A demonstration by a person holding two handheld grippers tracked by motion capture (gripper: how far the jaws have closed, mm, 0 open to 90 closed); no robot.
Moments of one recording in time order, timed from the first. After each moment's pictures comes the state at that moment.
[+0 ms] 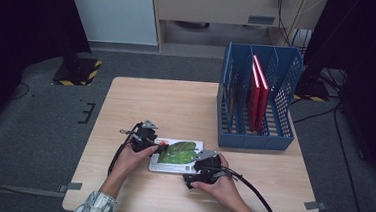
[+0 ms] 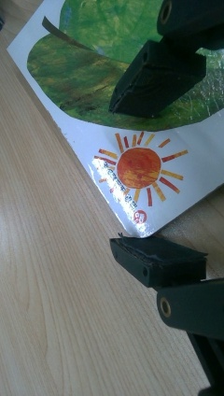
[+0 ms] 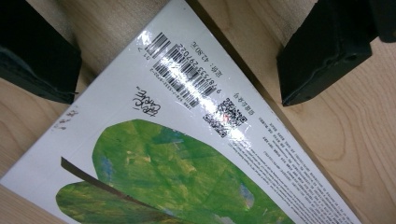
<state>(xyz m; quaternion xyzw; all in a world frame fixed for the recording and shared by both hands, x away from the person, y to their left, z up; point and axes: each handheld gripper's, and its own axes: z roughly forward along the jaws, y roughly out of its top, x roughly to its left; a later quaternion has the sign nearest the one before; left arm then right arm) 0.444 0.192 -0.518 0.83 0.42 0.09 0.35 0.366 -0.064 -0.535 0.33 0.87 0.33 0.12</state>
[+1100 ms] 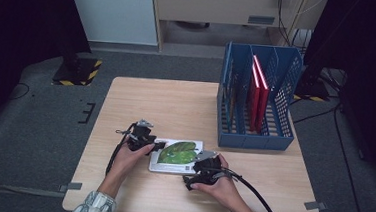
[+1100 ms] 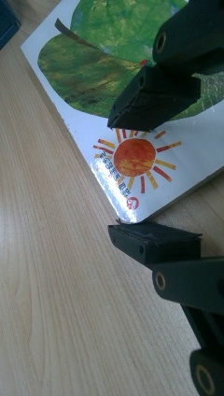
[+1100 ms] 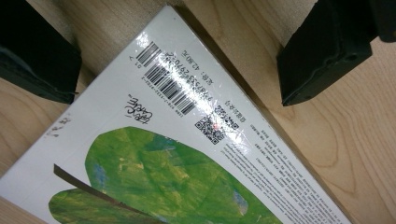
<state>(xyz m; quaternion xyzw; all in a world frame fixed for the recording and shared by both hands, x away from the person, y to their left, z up) 0.444 0.204 -0.519 0.81 0.45 0.07 0.37 0.363 -0.063 -0.533 0.34 0.88 0.32 0.12</state>
